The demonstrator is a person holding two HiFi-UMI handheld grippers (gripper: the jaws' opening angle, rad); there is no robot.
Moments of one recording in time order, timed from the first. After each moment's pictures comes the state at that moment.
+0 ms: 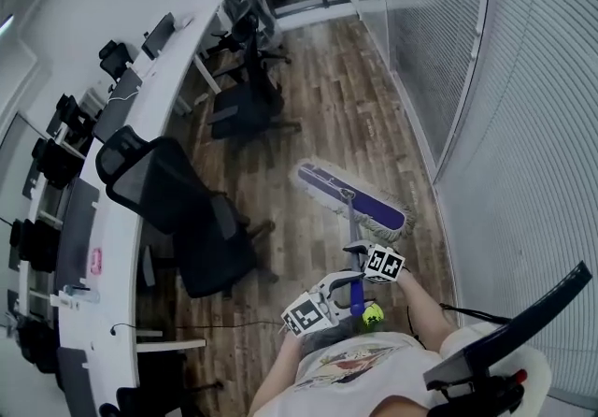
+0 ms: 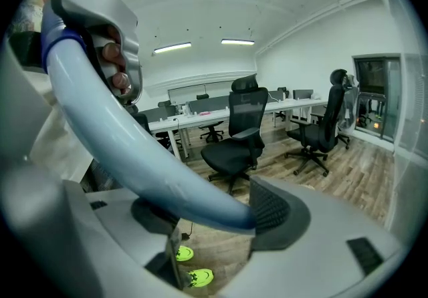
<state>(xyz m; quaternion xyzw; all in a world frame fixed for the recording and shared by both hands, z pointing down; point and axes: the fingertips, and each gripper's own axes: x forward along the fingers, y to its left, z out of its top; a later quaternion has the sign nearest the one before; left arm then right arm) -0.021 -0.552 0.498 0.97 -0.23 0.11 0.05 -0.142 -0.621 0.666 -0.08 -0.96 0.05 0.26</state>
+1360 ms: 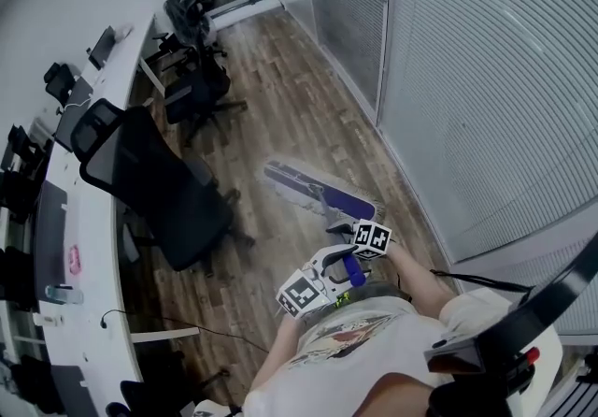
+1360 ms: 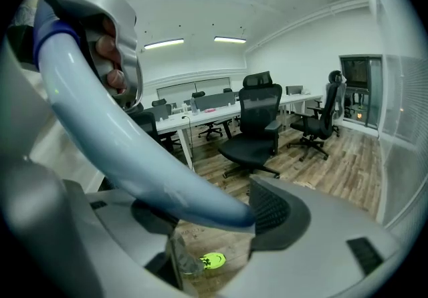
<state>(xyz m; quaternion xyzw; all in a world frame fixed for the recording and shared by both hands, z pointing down) -0.033 -0.165 0.482 0.99 -0.15 0.08 0.04 -0.144 -0.245 0.659 0.00 -0.96 0.08 0.26</state>
